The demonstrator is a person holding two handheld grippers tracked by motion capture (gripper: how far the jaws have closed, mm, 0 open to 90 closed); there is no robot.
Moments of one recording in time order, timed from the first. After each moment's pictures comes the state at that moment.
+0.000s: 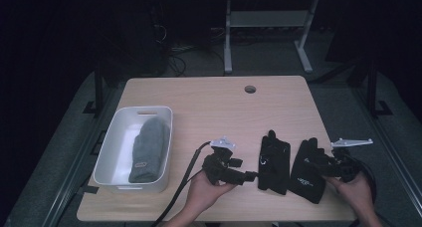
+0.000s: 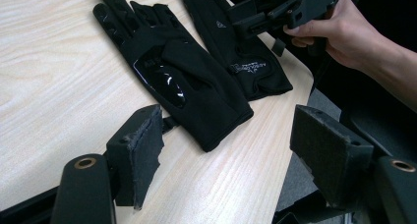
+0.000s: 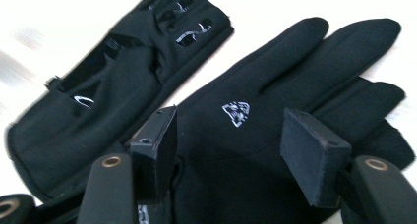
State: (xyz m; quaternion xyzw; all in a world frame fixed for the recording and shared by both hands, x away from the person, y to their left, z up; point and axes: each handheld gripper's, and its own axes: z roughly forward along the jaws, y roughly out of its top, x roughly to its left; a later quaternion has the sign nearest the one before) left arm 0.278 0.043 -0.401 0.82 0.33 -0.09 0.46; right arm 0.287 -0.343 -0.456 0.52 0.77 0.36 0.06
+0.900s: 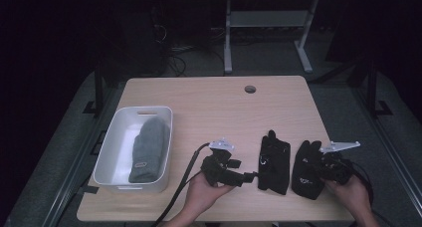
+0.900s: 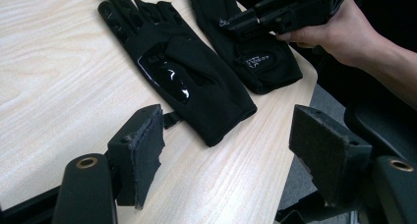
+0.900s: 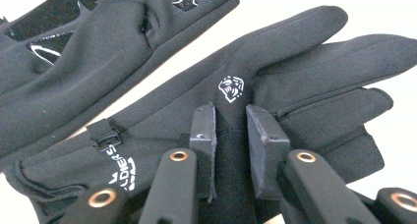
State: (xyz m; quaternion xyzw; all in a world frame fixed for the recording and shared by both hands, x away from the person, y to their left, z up) left arm 0.274 0.046 -0.401 0.82 0.33 -0.08 0.46; right arm 0.283 -0.324 -0.458 0.49 0.81 0.30 0.11
